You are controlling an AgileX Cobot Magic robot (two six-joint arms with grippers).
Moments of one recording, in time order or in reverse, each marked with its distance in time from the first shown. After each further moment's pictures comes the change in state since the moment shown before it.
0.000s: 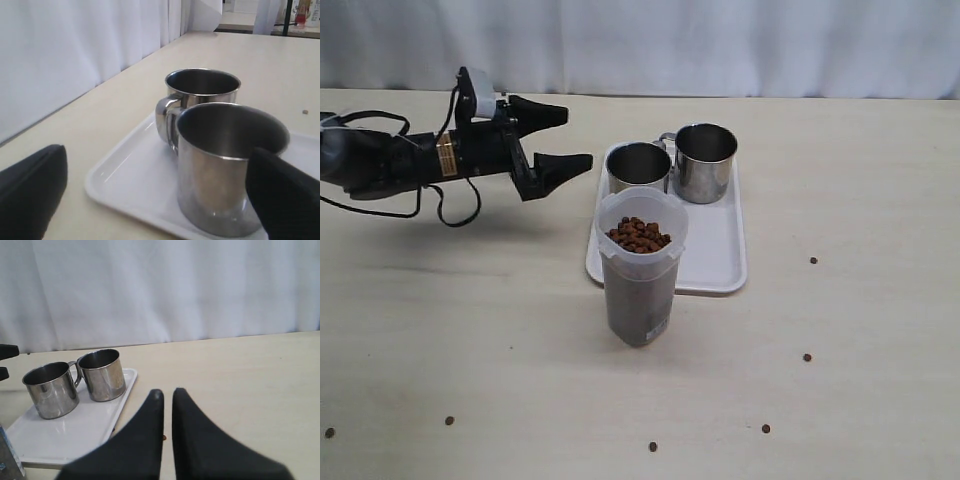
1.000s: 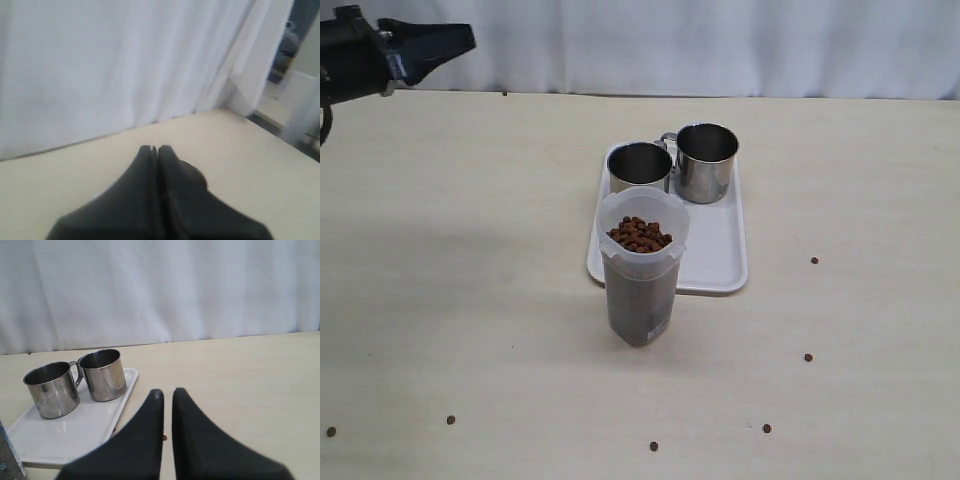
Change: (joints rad) left arm 0.162 -0.671 0.474 -0.068 0.119 -0.521; right arm 0.000 0.000 0.000 0.000 0.000 0.000
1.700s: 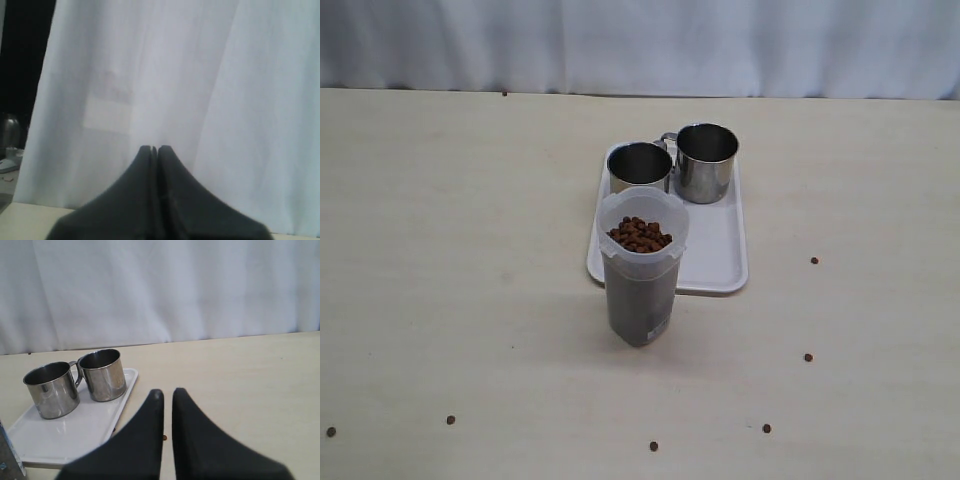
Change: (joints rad) left arm 0.000 -1.294 0.883 -0.901 0.494 0.637; right arm 0.000 0.000 0.000 0.000 0.000 0.000
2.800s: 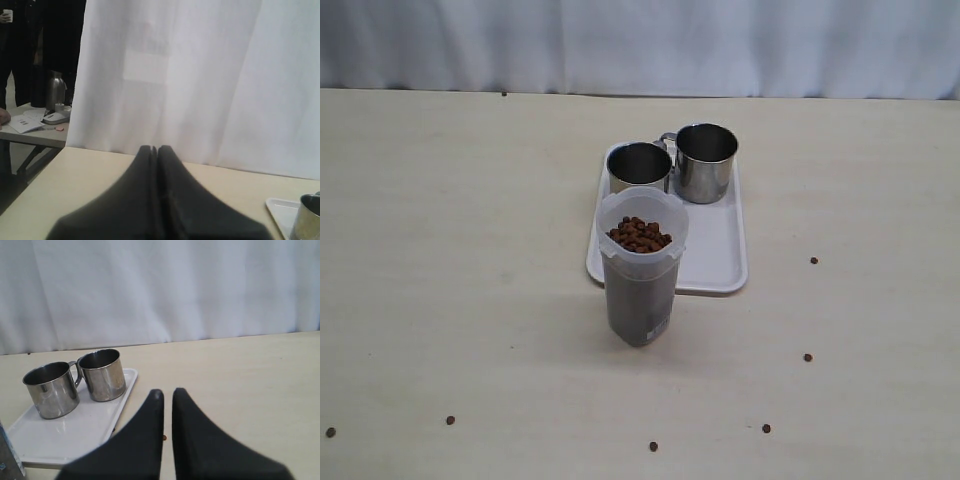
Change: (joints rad) left arm -0.080 -0.455 0.038 -0.072 0.596 0.125; right arm 0.000 0.000 0.000 0.000 0.001 0.000
